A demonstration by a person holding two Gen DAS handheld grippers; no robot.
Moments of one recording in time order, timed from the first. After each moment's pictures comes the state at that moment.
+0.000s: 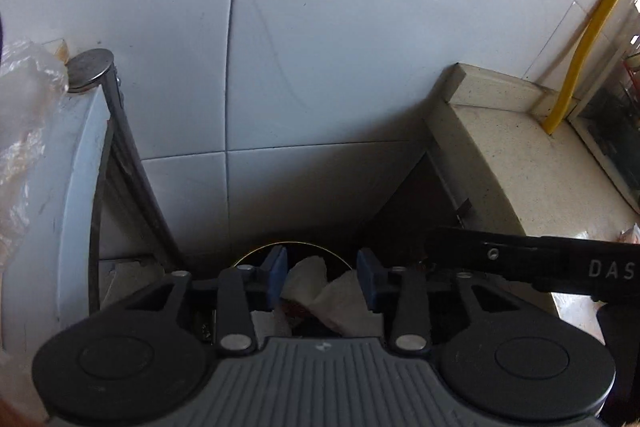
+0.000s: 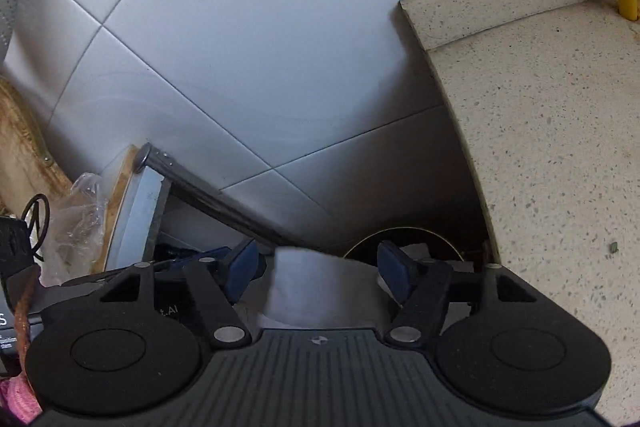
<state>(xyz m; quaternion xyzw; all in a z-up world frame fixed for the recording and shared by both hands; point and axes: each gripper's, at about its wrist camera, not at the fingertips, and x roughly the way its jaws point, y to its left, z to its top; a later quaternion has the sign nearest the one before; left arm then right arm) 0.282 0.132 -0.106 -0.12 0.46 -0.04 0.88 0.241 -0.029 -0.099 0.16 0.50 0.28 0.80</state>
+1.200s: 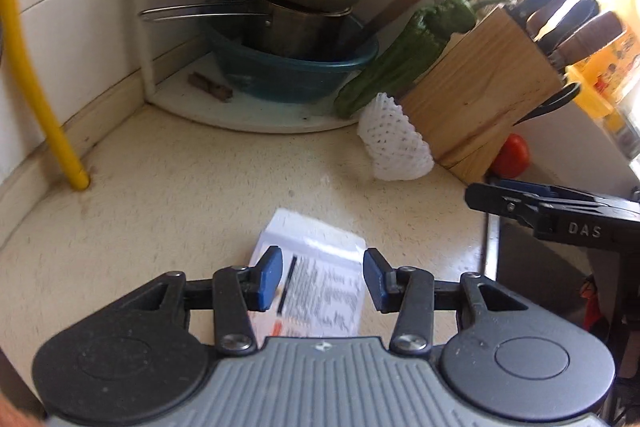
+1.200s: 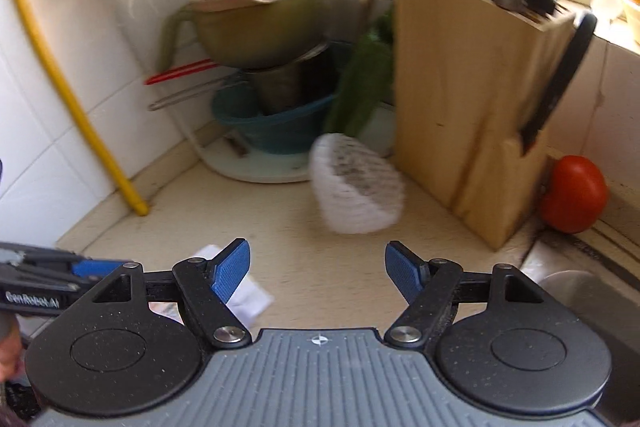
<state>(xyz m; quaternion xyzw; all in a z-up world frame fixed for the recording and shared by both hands) 0.308 -0.244 0.001 0.07 0.47 -0.40 0.78 0.140 -0.423 -0.006 0.17 0.37 -0.07 0.91</state>
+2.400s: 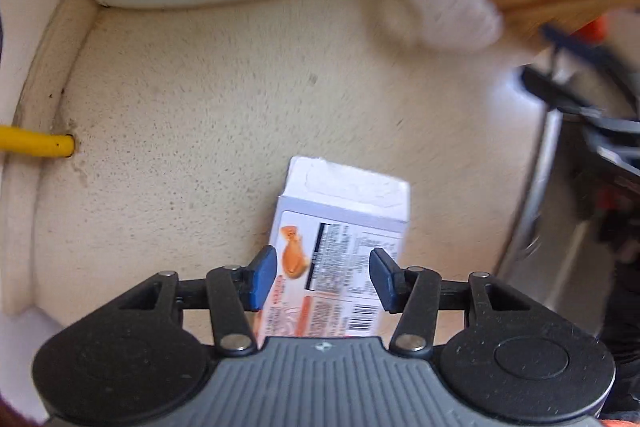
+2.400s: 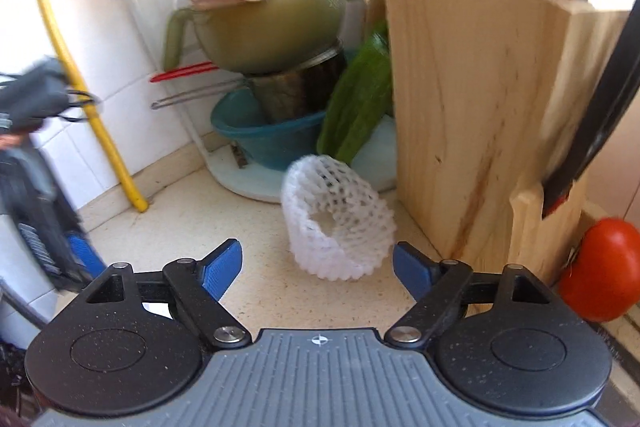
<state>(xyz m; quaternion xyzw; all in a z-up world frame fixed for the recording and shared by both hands) 0.364 -0.291 -0.006 0.23 0.68 -0.35 0.60 0.168 -0.470 -0.039 0.15 0.34 0.02 0.93</state>
